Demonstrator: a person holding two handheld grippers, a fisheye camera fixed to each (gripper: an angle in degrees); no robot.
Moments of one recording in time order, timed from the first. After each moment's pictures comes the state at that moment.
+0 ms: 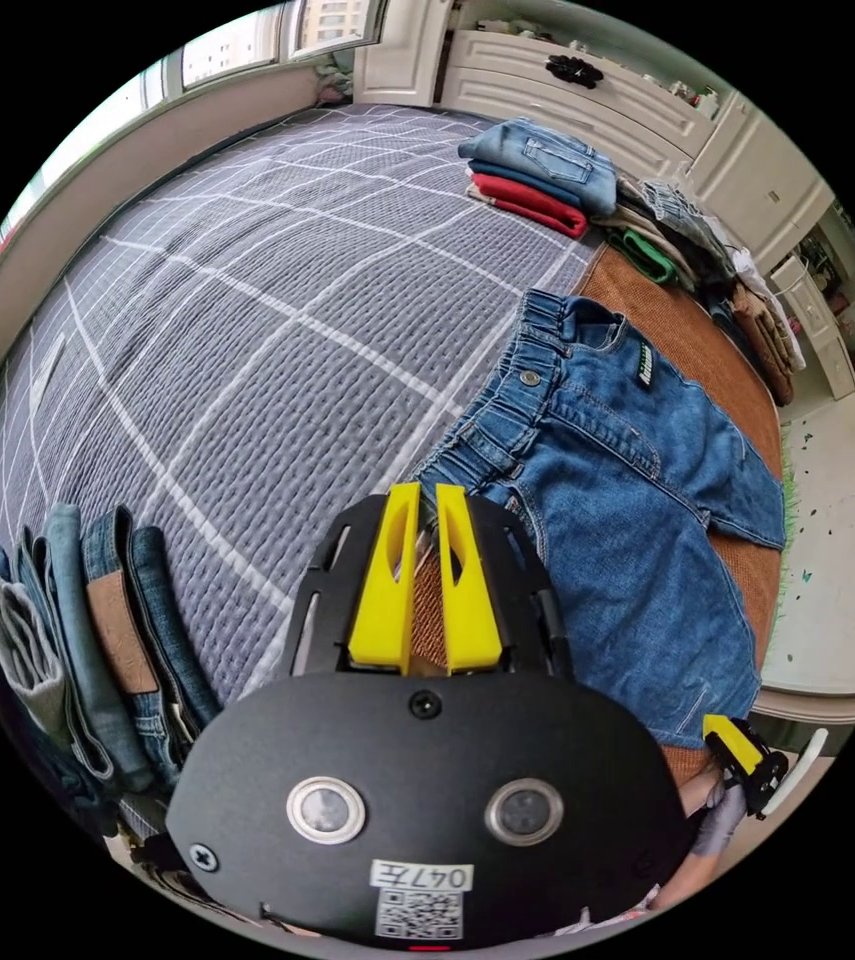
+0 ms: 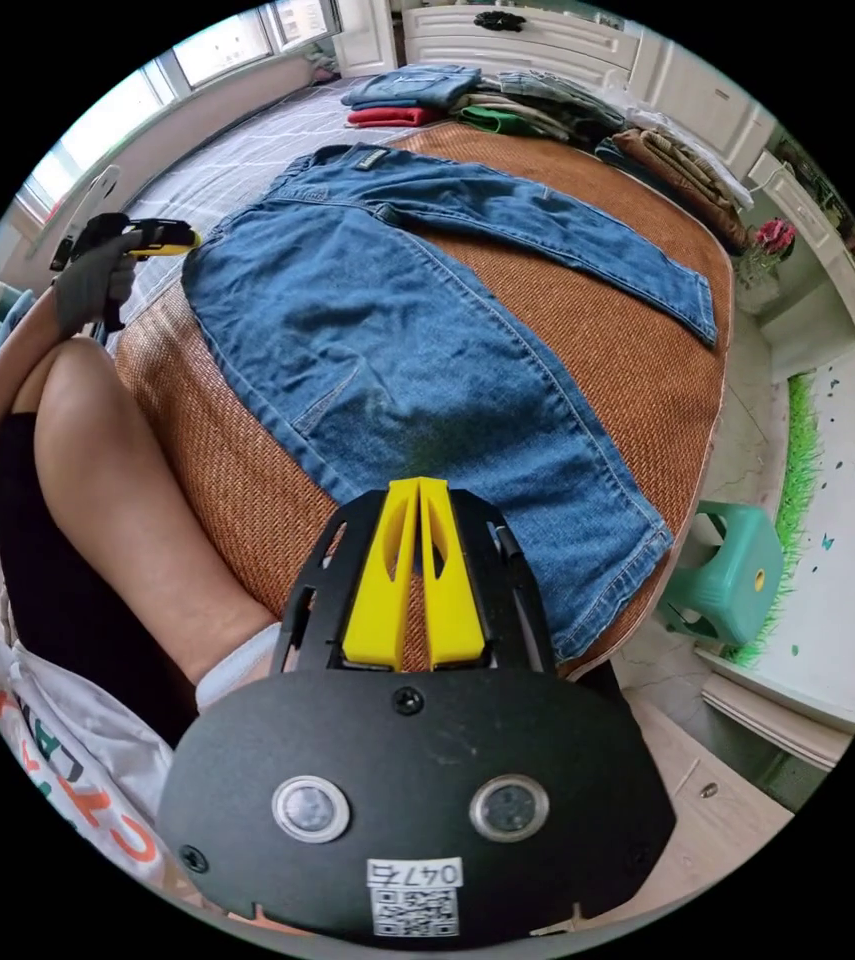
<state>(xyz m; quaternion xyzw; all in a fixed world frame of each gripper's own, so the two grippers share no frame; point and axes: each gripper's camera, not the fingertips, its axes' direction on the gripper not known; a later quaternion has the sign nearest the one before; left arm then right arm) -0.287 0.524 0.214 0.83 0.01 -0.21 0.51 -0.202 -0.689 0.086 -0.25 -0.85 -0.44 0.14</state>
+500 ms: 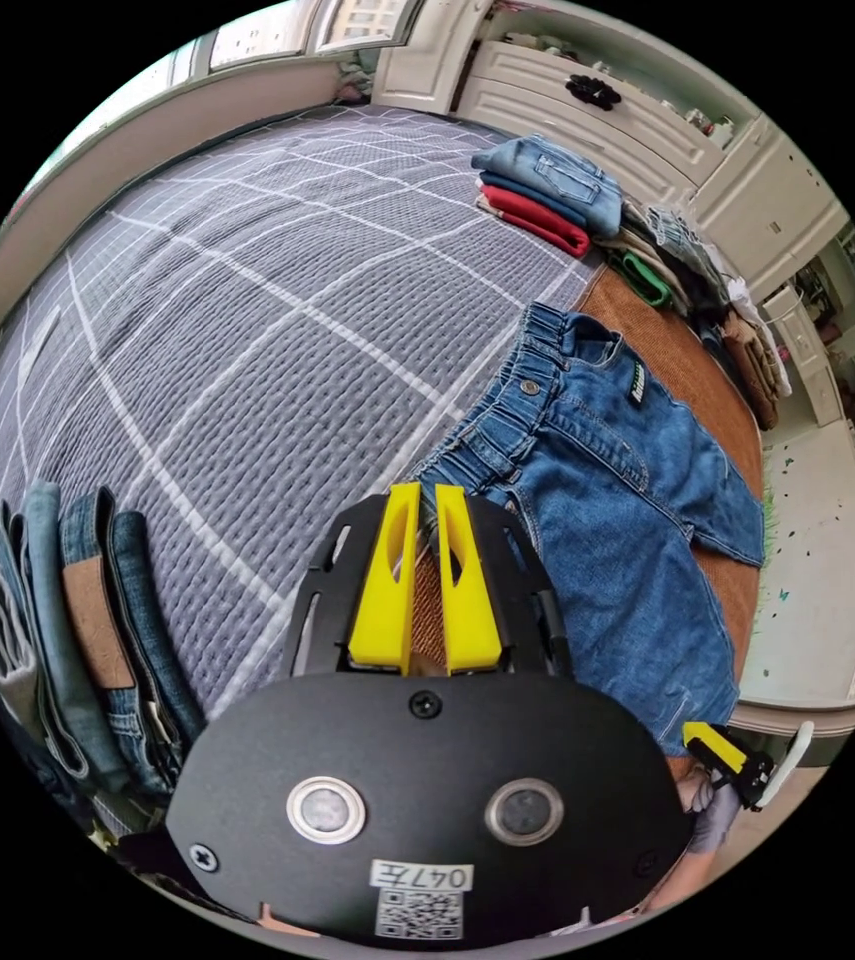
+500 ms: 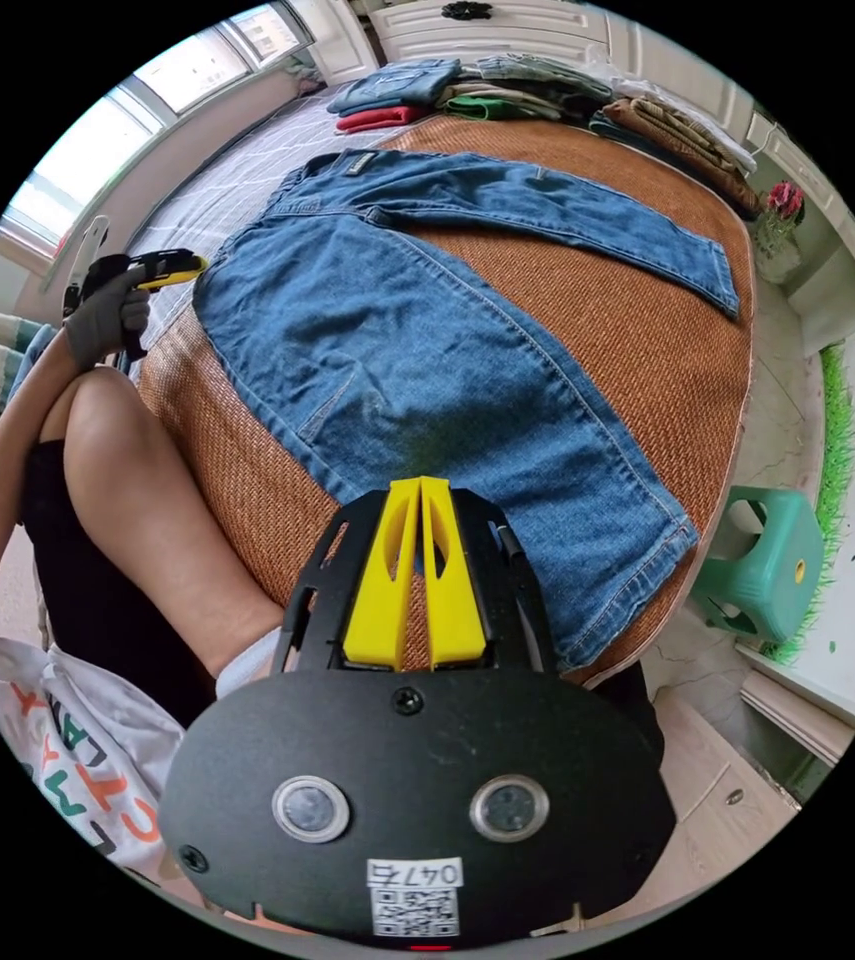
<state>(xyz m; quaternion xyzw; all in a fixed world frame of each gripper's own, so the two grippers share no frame) -0.315 0.490 0.220 0.85 0.05 -0.19 0.49 -0.196 -0.717 0.068 -0.29 -0.85 -0.43 0.08</state>
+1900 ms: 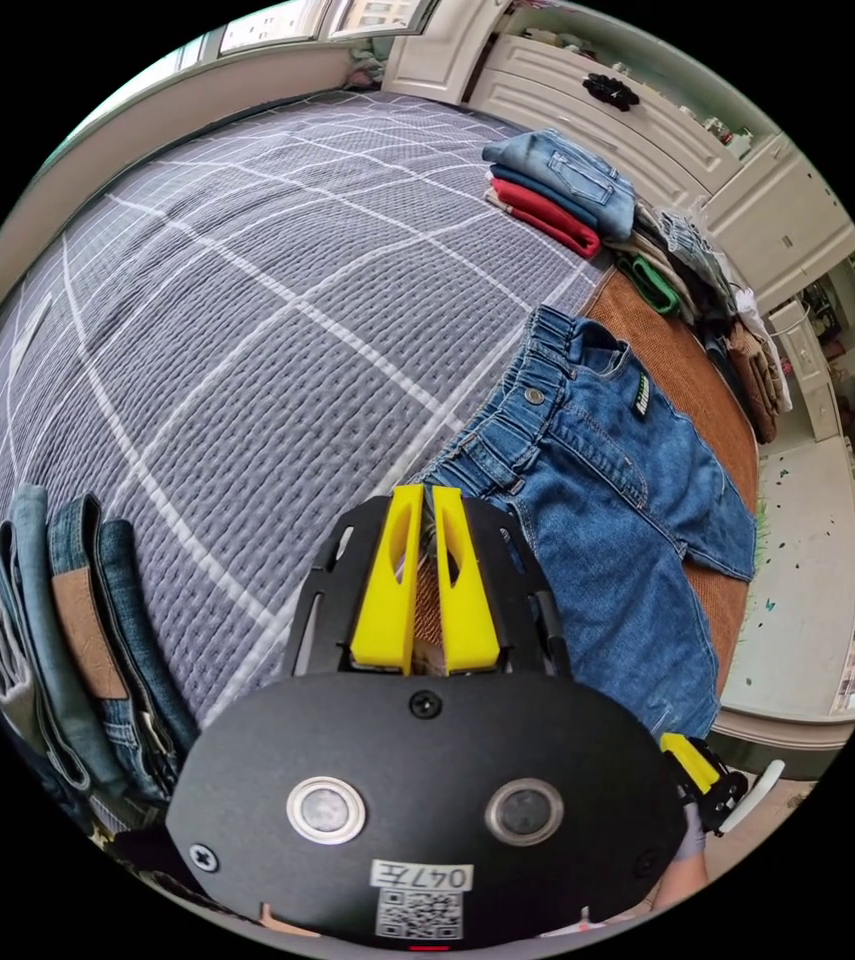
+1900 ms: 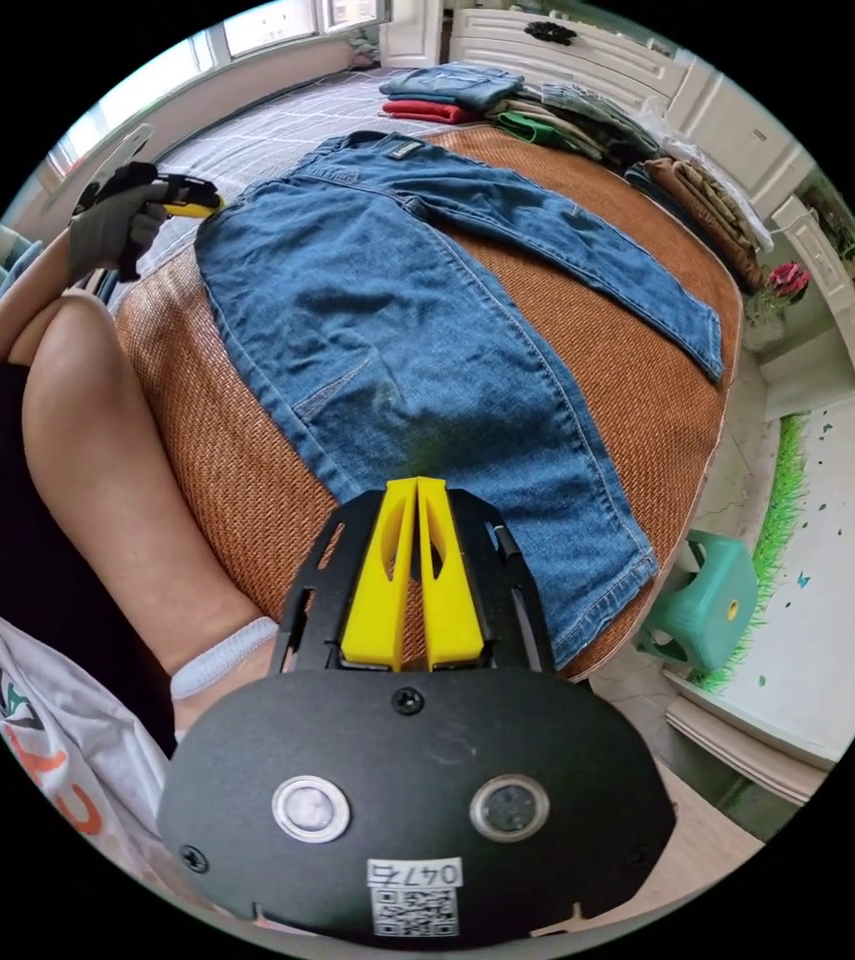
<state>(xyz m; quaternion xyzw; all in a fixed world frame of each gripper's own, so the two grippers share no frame) -0.351 0.438 0.168 0.84 0.08 -0.19 0.51 -0.097 -0.805 0.034 -0.19 -0.86 -0.46 0.14</state>
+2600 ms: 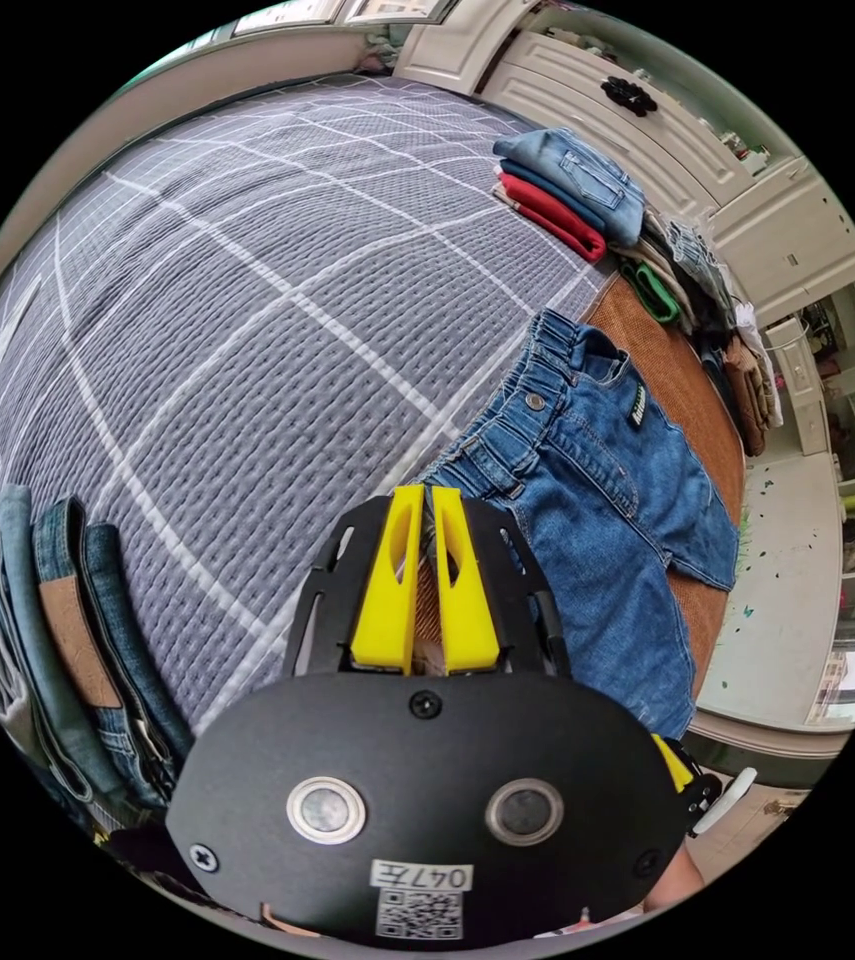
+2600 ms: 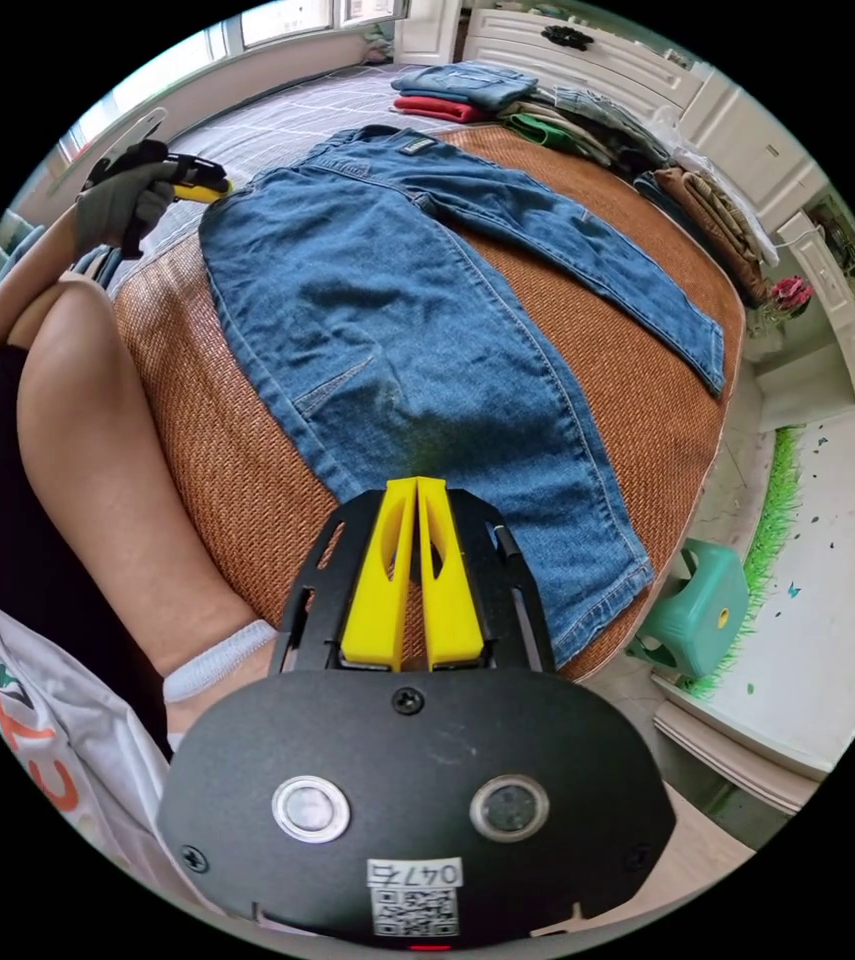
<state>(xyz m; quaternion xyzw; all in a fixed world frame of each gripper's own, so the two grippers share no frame) -0.372 0.428 0.133 0.83 0.11 -0.17 0.52 -0.083 -0.816 0.034 -0.17 -0.86 -0.47 0.14</state>
